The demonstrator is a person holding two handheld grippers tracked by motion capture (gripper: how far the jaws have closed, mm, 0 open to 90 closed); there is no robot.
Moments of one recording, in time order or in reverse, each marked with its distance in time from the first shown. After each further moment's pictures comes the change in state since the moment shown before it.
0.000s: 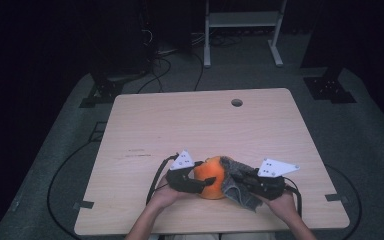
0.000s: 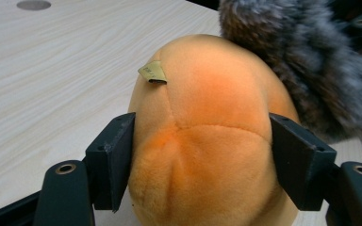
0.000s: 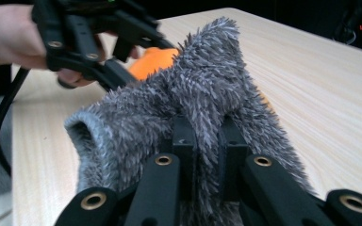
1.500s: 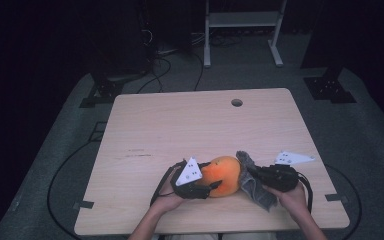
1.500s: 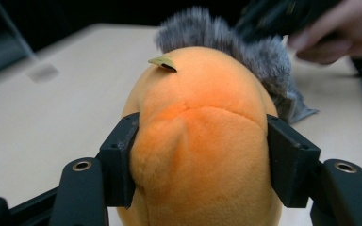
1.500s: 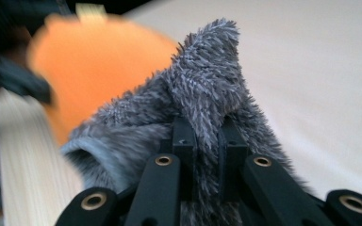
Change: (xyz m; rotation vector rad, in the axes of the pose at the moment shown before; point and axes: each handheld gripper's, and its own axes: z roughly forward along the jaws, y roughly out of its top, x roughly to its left) left arm -0.035 0.009 -0.002 -0.086 0.075 0.304; right arm -0.040 -0.019 -0.019 0.022 -0.031 0.244
